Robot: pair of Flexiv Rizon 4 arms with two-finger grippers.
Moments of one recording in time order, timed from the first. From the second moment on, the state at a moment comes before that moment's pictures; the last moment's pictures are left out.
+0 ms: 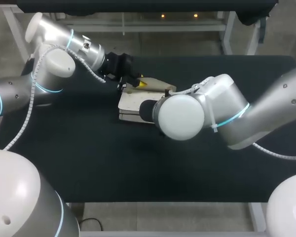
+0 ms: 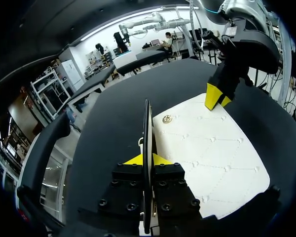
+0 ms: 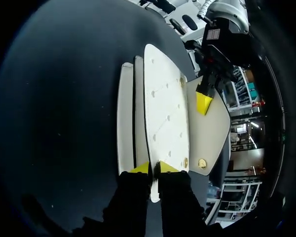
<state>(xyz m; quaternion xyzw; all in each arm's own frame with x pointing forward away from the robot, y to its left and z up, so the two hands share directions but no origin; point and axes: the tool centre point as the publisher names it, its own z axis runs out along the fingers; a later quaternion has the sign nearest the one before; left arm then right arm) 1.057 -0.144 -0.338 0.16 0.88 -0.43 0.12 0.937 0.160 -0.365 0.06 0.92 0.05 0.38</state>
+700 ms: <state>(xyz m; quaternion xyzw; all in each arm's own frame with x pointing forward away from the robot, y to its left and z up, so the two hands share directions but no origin) 1.034 -0.138 -0.340 0.25 0.85 -0.41 0.20 0.935 0.161 -0.366 0.07 0.92 0.04 0.39</state>
